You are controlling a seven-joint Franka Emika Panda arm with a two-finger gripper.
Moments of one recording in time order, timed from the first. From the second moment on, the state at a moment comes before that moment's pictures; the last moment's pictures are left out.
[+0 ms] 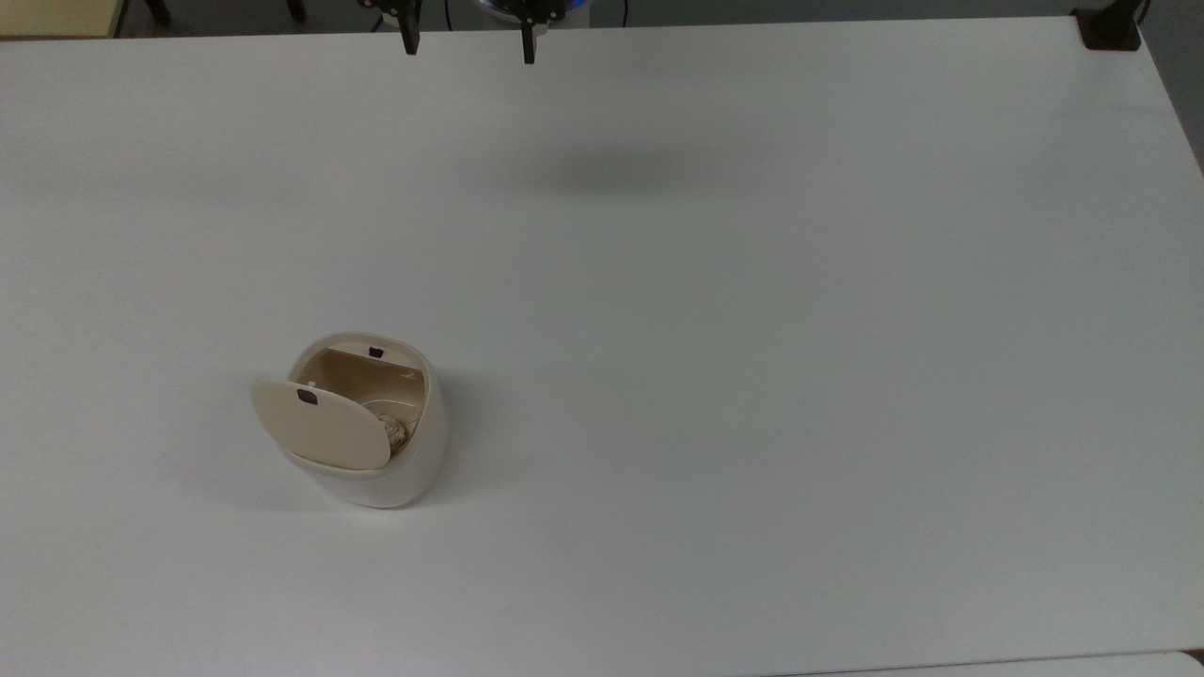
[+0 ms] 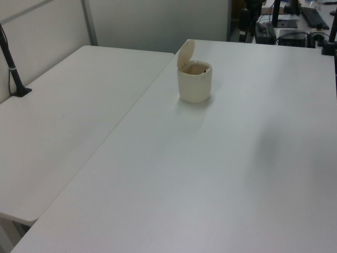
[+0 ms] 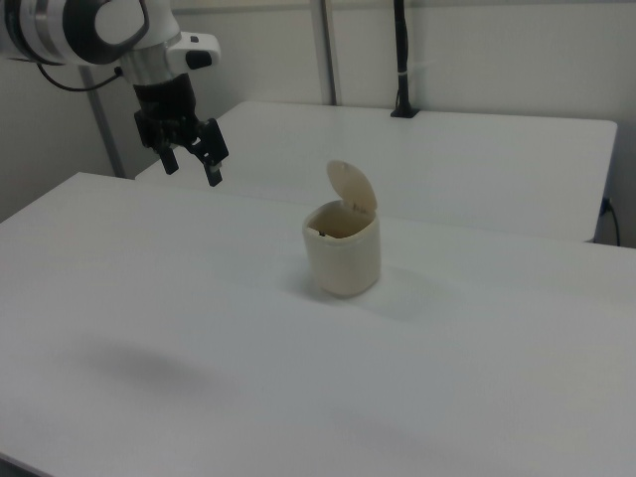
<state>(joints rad) 0.06 -0.02 -0.04 -1.64 0.00 1.71 0.09</state>
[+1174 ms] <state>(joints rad) 0.03 0.12 -0.04 -1.49 0.00 1.95 0.63</state>
